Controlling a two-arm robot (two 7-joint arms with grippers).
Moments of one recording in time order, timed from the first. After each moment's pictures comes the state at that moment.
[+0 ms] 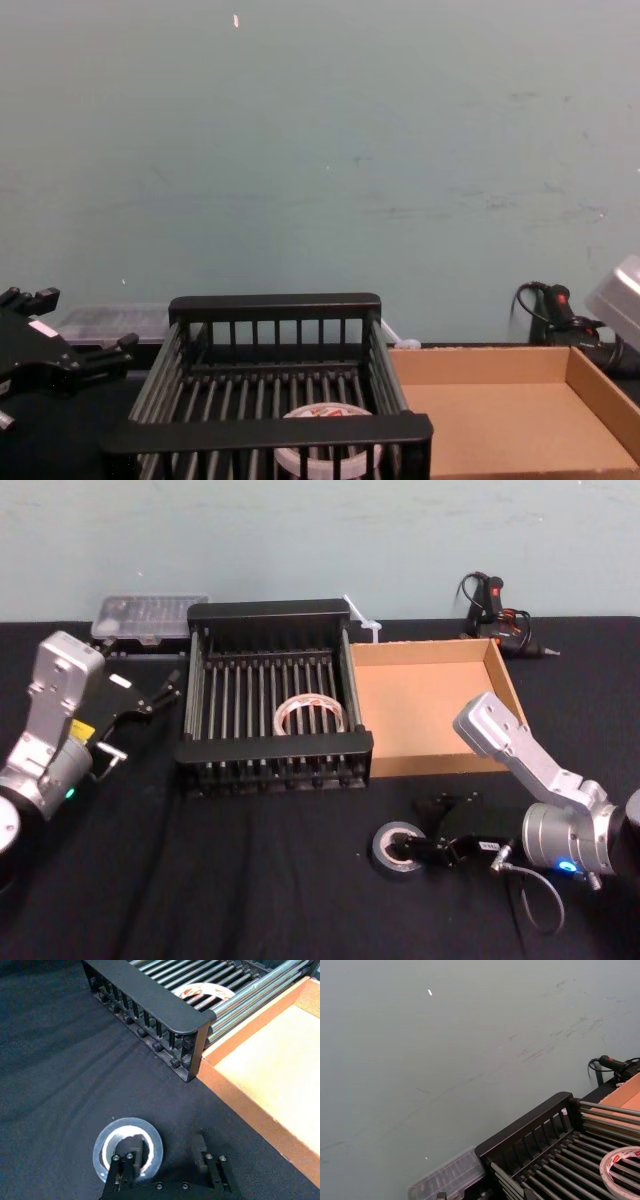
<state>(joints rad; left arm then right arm) -0.20 0.60 0.45 -1.41 -0.25 -0.12 0.03 0.21 0.64 -0.55 -1.64 0.34 0.51 0.51</state>
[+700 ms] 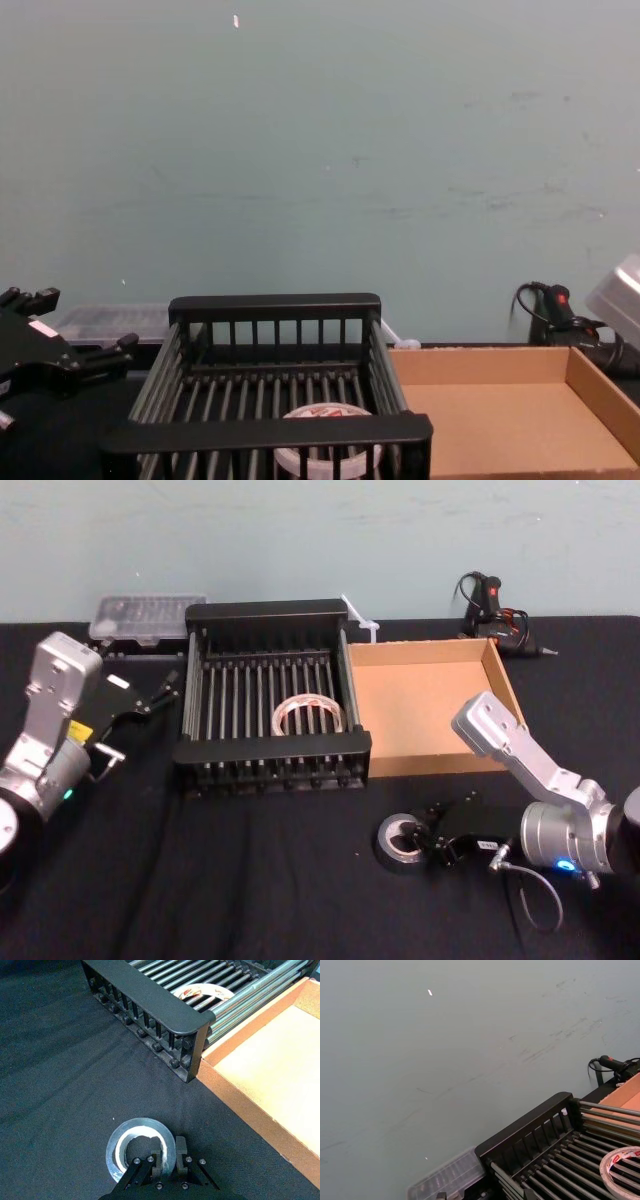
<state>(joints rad) -0.20 0.60 0.45 -1.41 -0.25 -0.12 0.03 0.21 0.64 -0.55 -1.64 0.35 0.51 0.51</state>
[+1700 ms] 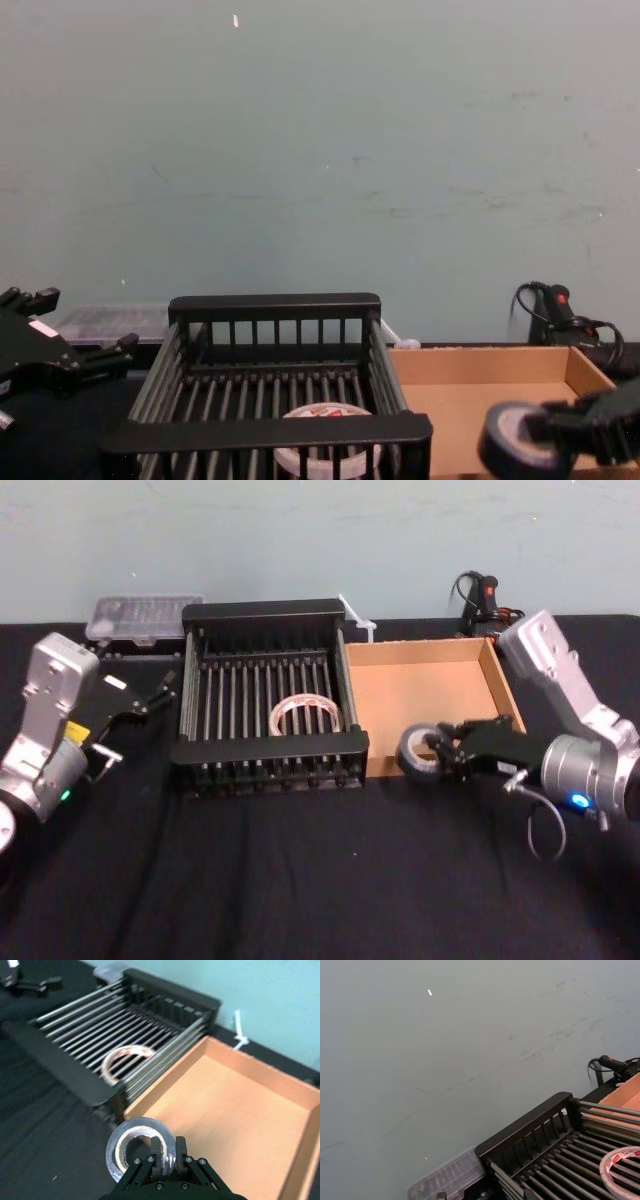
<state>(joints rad) -0.20 0.60 0.45 -1.41 -0.25 -0.12 0.03 0.21 0.58 -0.41 -1.65 0.39 0.49 0.38</state>
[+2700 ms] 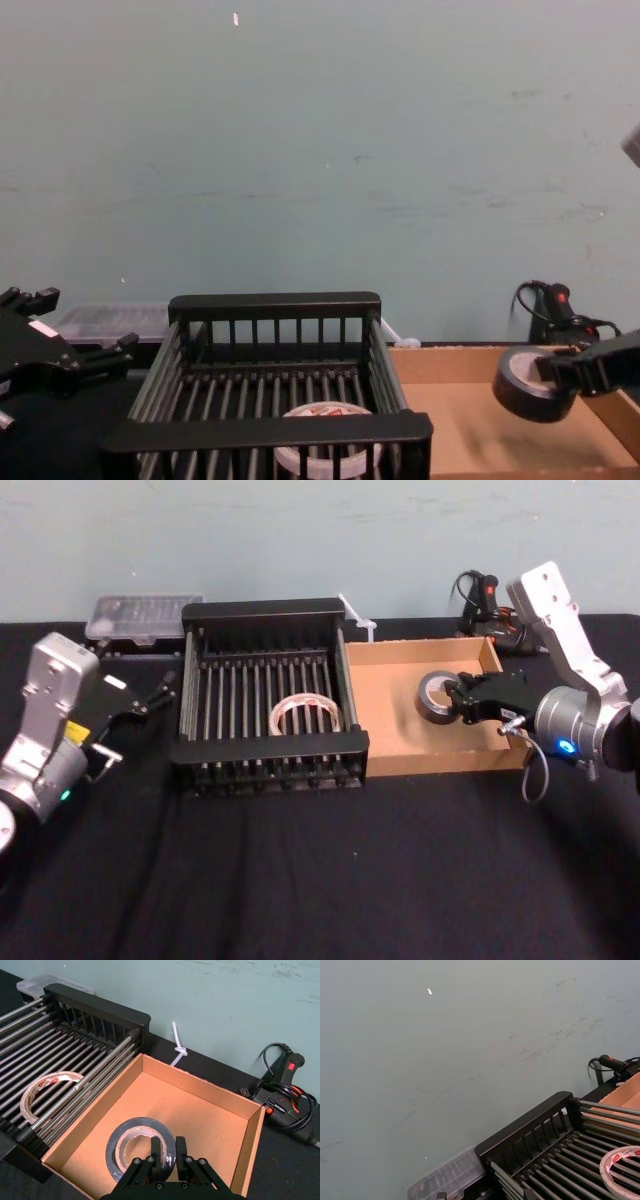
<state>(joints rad) -0.20 0.60 0.45 -1.41 -0.25 -0.12 0.03 0.34 0.45 -0.37 -1.48 0.31 0.51 0.30</state>
